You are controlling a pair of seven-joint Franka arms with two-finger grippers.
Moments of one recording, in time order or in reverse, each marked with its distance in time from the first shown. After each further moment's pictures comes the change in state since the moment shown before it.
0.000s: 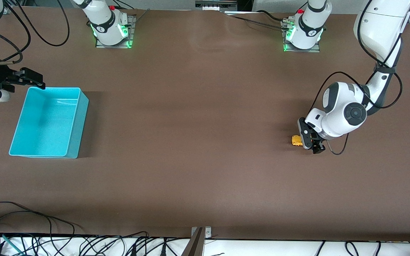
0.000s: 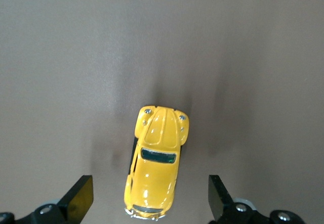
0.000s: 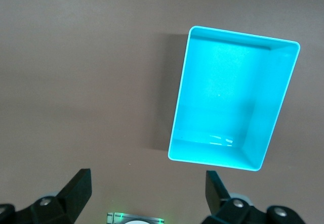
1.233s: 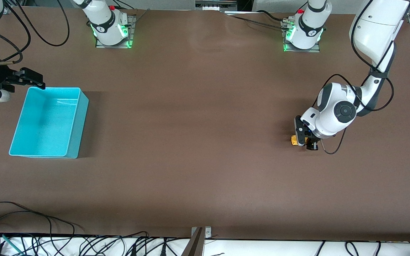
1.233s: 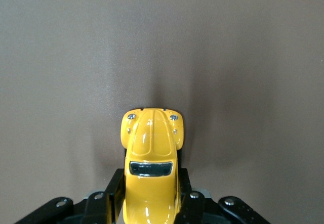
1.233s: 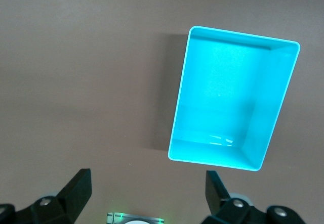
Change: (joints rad) left arm -0.003 0.031 -0.002 -0.035 0.040 0.078 0.034; right arm 0.000 0.000 0.000 0.000 0.000 0.000 0.000
